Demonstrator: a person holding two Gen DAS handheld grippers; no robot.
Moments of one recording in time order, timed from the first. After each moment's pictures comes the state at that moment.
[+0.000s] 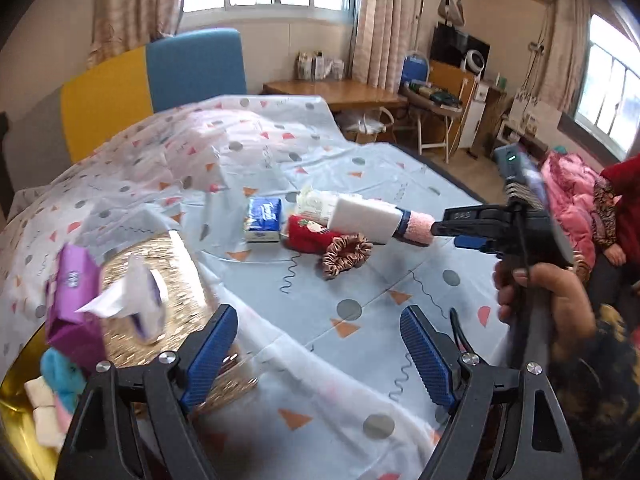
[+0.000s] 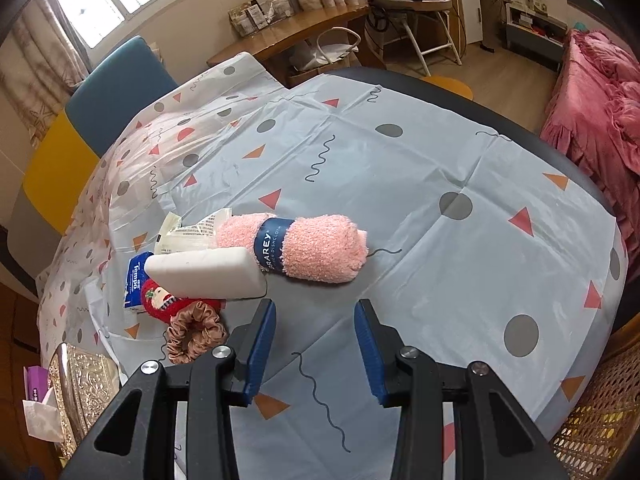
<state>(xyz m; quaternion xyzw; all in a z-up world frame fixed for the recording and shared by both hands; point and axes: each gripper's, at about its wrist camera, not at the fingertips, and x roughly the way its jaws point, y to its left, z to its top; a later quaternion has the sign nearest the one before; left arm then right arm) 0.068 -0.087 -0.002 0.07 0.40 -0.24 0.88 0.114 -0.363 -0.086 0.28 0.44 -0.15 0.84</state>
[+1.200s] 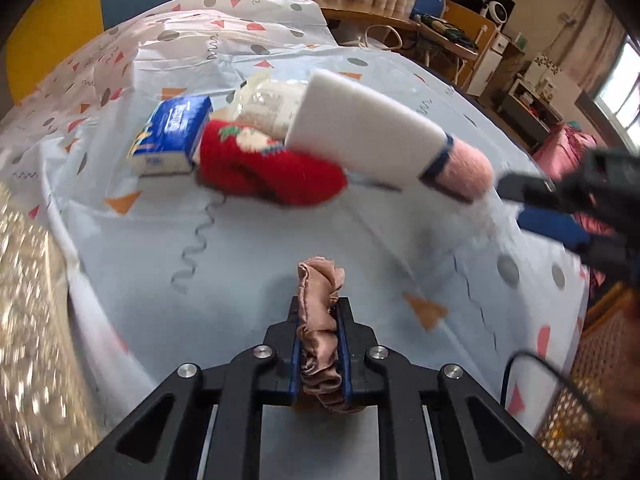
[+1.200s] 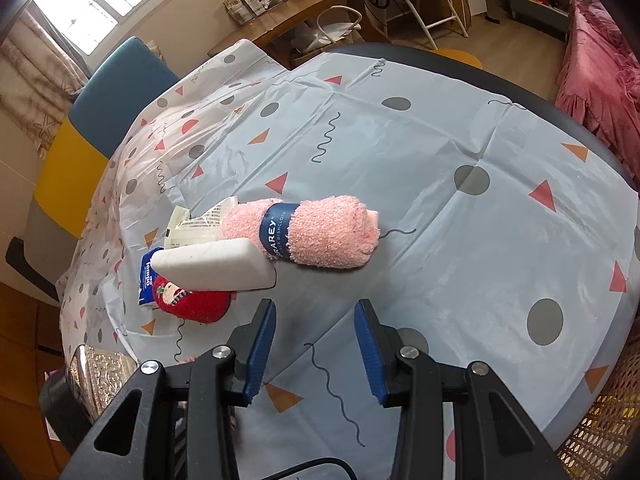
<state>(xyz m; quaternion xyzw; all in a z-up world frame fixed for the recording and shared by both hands) 0.142 -0.174 -0.134 0.07 0.51 -0.25 0.82 0.118 -0.368 -0.098 0.32 0.46 -0.11 0.82</state>
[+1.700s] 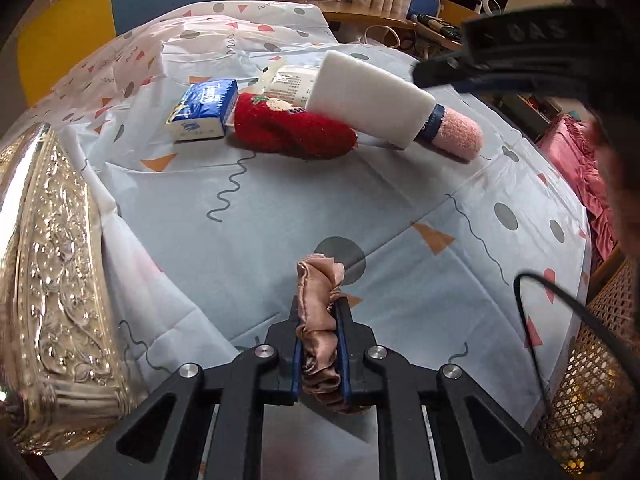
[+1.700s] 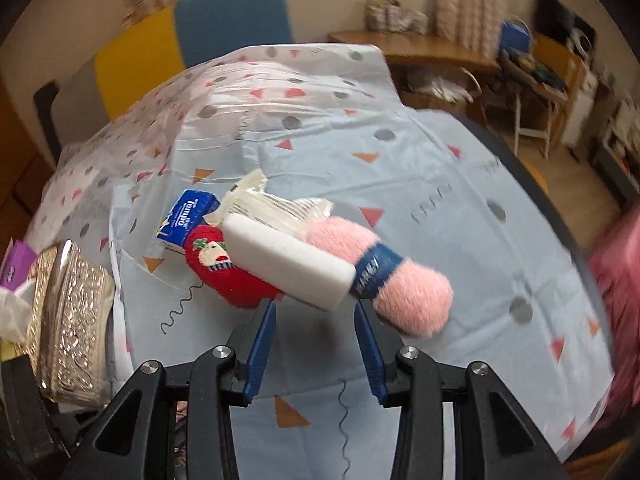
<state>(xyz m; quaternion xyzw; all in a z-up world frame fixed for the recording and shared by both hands) 0.102 -0.142 -0.136 0.08 0.50 -0.24 0.83 0.165 -0.294 -0.065 0.04 0.46 0.00 0.89</state>
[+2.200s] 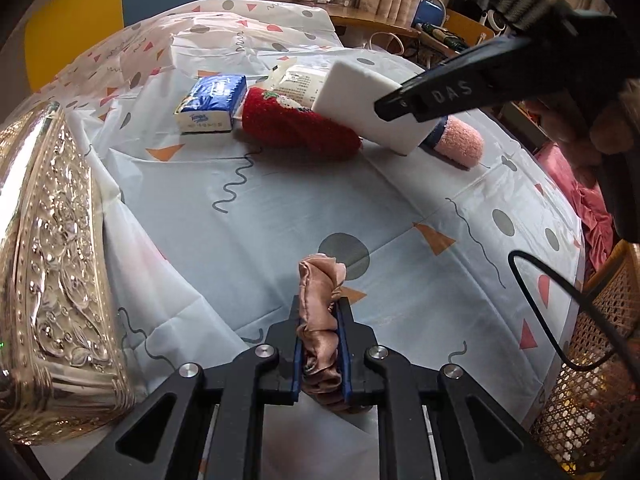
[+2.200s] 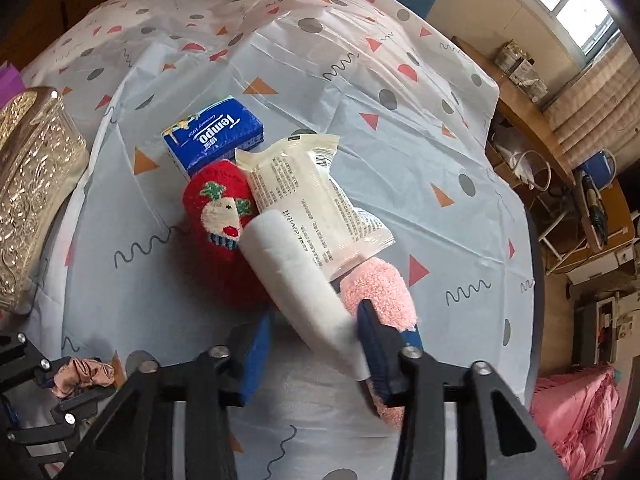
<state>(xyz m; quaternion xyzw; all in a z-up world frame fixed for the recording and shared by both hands) 0.105 -0.129 -0.136 0.06 0.50 -0.24 0.83 0.221 -0.245 -0.098 -0.21 0.53 0.07 0.82</state>
